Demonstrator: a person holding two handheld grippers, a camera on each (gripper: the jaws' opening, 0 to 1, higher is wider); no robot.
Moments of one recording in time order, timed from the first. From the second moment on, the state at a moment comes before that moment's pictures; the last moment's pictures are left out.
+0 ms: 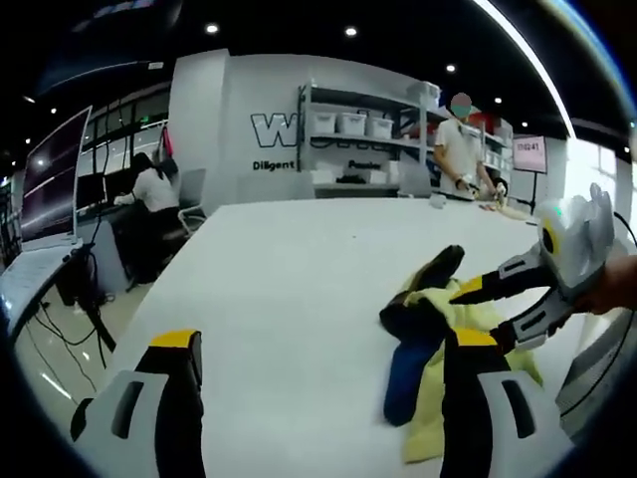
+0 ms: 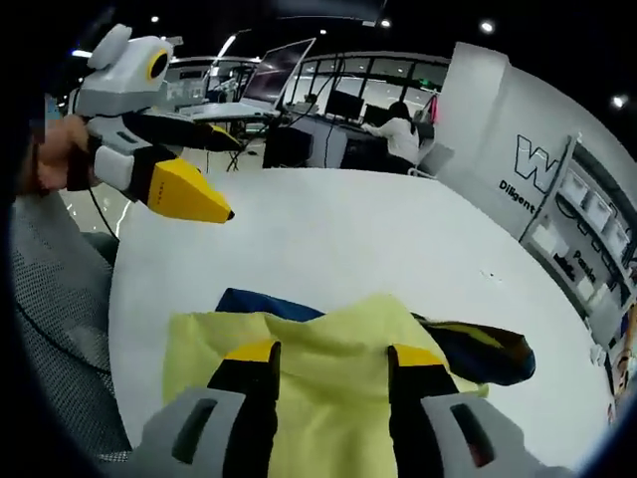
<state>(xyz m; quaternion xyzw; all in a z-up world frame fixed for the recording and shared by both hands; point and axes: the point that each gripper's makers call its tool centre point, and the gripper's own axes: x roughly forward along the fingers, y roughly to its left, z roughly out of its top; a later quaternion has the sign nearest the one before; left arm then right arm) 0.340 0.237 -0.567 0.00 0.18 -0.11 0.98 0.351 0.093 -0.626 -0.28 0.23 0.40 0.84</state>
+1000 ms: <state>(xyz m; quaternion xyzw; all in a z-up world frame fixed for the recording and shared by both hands) 0.344 0.223 -0.580 0.03 0.20 -0.14 0.97 0.356 0.059 -0.566 -0.18 0.19 0.37 0.89</state>
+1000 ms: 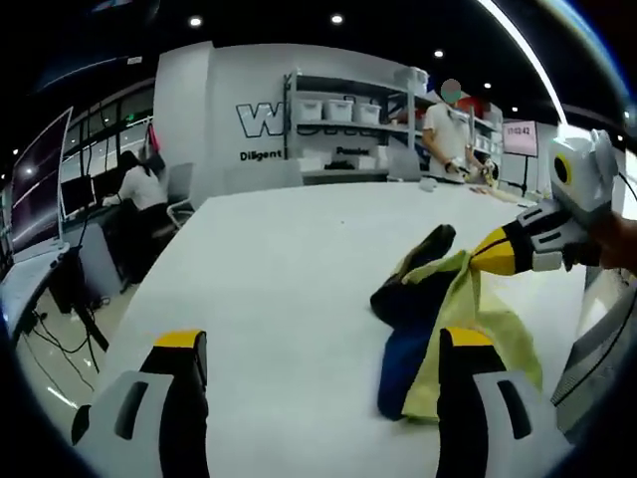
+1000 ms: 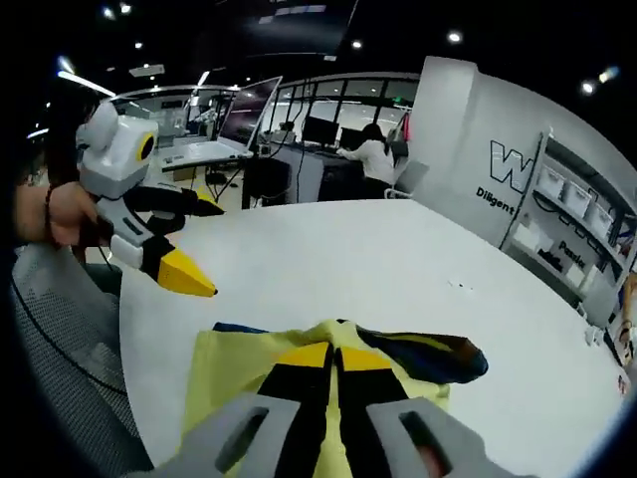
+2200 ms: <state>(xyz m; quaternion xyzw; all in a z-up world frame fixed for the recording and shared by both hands) 0.348 0.130 -0.641 0.15 0.27 -0.31 0.90 0.377 -0.015 -0.495 -0.06 0.14 0.30 0.94</state>
